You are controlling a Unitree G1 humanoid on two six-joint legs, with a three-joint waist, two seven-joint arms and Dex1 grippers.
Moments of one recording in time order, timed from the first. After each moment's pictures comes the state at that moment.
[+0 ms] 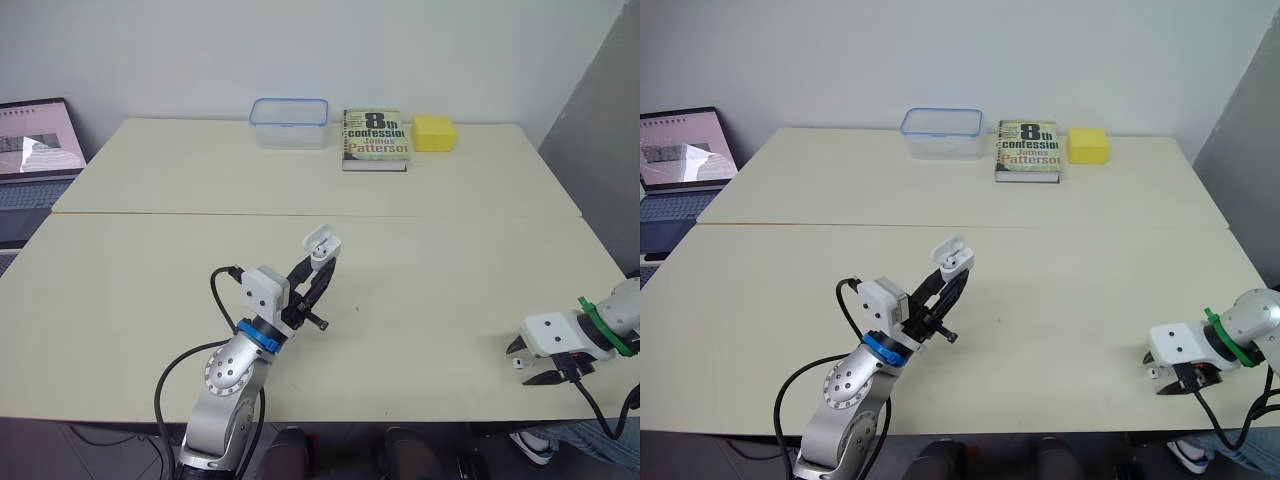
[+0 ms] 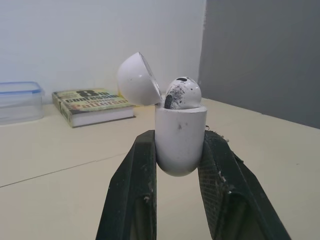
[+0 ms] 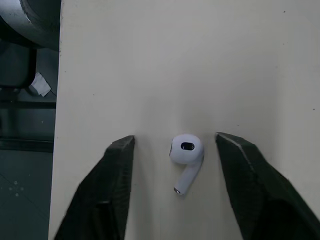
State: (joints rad) left arm 0.01 0.16 -0.13 -0.35 -0.26 0.01 -0.43; right arm -0.22 -1.21 0.21 0.09 0.04 -0.14 1.49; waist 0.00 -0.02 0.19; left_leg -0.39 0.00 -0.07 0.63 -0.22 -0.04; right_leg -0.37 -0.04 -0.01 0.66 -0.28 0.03
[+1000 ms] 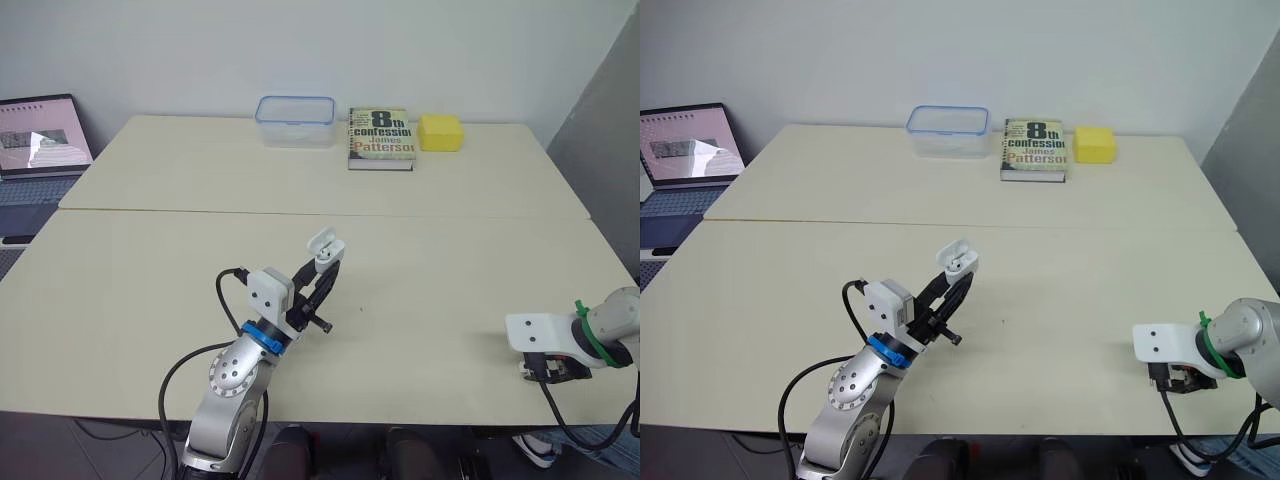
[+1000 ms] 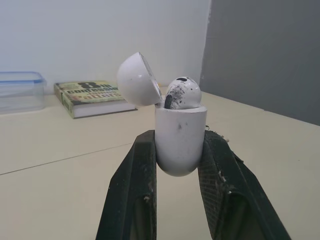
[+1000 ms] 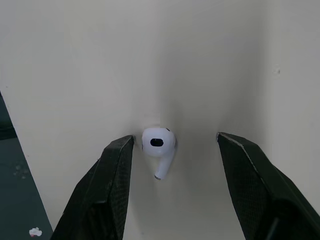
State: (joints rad) left arm 0.02 0.15 -0.15 -0.35 -0.26 0.02 -0.42; right arm -0.10 -1.30 0.19 -0.36 -0.11 0.49 1.27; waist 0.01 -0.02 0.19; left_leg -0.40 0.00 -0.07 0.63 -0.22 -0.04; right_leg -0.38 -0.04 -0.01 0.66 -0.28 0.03
